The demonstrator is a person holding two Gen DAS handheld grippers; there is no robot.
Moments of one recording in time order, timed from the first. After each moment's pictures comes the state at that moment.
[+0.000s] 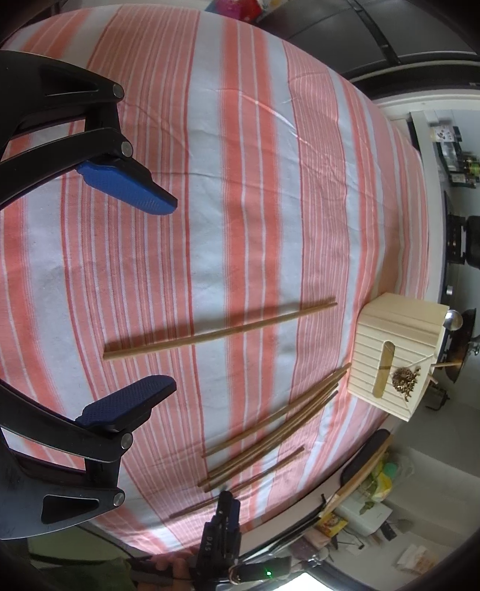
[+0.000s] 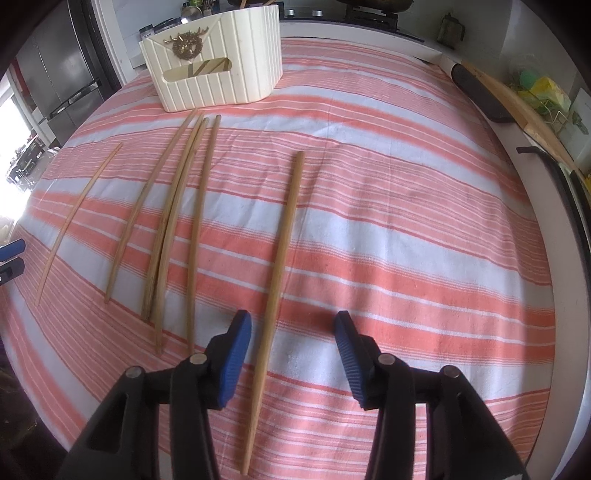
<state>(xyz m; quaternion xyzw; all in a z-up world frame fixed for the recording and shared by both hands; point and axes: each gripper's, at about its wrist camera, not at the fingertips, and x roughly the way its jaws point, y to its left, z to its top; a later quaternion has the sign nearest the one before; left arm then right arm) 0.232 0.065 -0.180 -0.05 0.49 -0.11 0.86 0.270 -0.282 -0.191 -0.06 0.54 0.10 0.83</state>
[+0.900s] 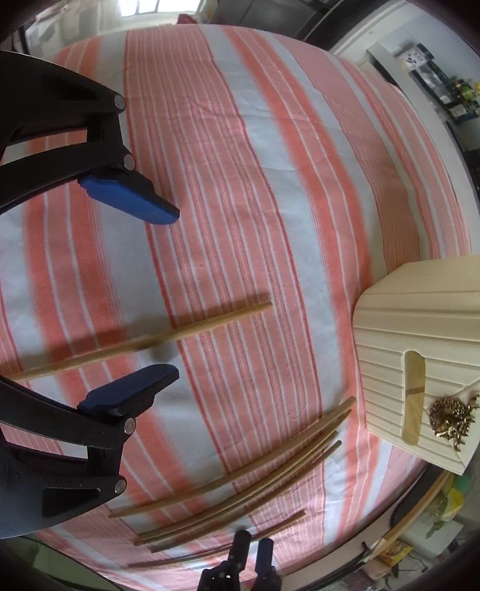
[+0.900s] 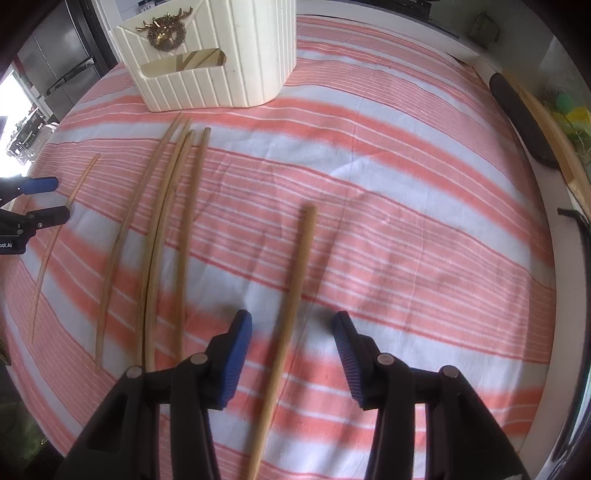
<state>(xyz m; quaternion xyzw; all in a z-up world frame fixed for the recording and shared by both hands) 0.396 0.018 -0.199 0.08 0.58 -0.11 0.80 0.370 -0.250 -0.193 -0.10 0.59 0.11 0.80</state>
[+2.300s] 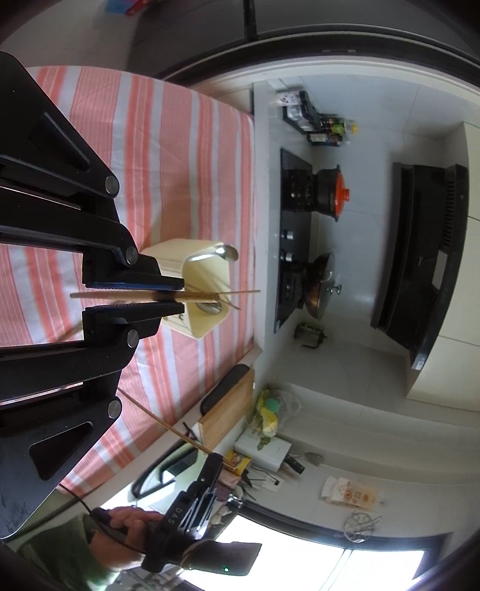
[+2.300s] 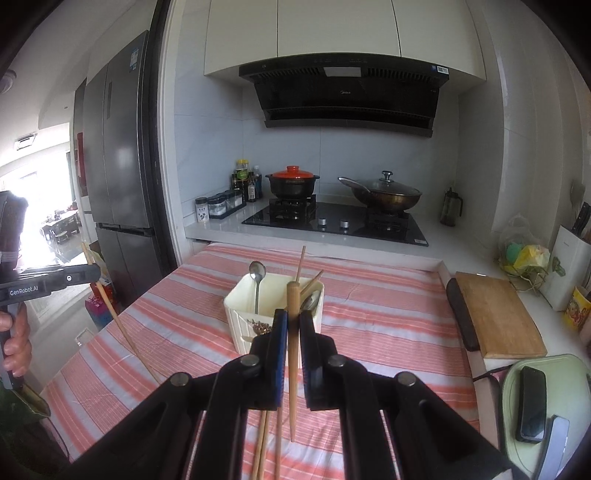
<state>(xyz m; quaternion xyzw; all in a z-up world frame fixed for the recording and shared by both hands) 0.292 0.067 0.055 -0.07 0.27 -0.20 0.94 0.287 -0.230 0.052 -0.04 0.22 0.15 0.96</state>
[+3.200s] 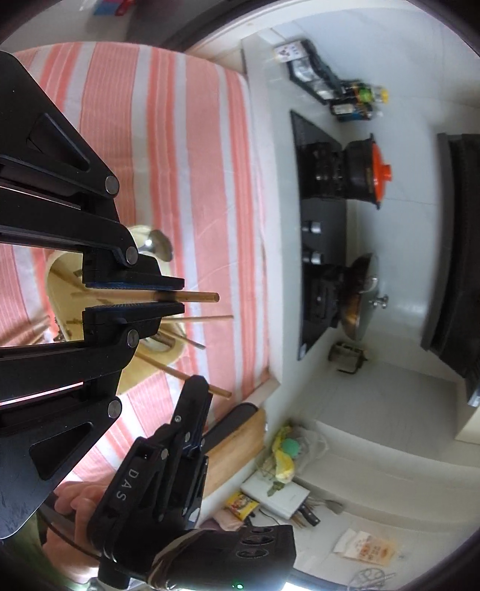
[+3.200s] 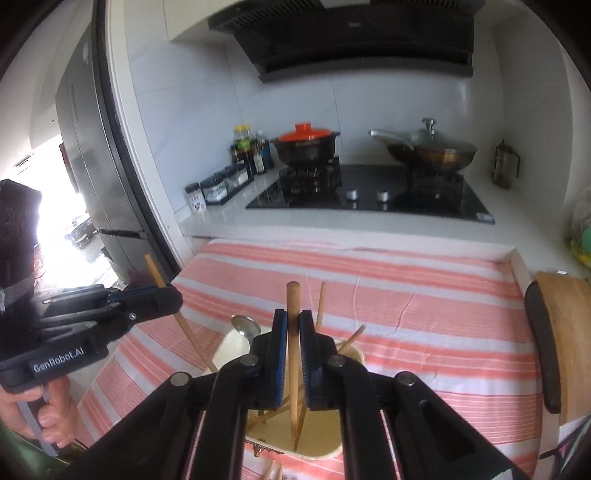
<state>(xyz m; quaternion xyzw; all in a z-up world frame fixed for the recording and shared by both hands) 0.539 -0.006 -0.002 -0.04 0.38 -0.18 0.91 0.534 -0.178 0.006 0.02 0.34 0.21 0.92</state>
